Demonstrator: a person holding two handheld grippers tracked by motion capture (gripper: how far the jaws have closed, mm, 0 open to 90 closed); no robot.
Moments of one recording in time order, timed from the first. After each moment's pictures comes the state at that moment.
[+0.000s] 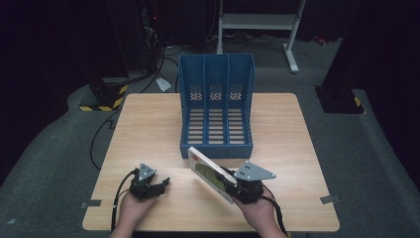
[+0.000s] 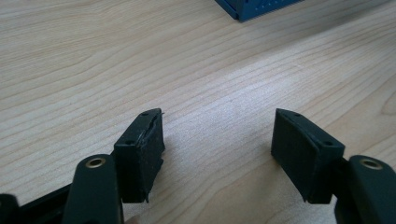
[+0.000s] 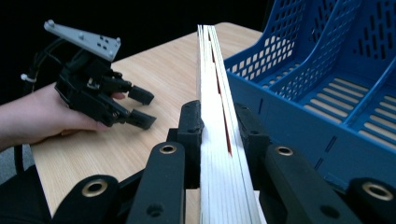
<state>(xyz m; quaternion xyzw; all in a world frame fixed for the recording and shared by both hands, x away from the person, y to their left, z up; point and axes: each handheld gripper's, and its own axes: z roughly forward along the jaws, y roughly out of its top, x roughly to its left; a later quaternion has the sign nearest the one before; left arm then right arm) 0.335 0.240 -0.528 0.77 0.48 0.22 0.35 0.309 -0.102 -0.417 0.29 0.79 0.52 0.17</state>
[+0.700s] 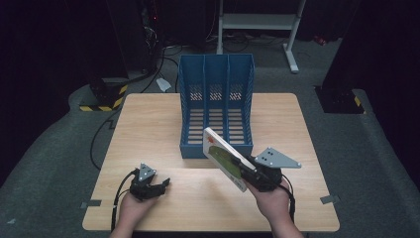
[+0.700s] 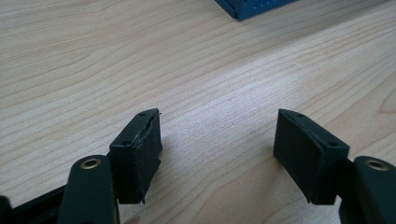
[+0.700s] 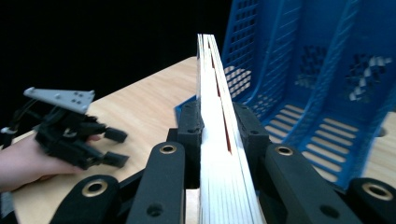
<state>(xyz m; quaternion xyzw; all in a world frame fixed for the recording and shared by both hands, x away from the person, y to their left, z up) 0.335 0.240 -0.528 0.78 0.48 0.22 0.35 0.320 -0.136 -0.374 0.33 0.74 0.55 0.20</state>
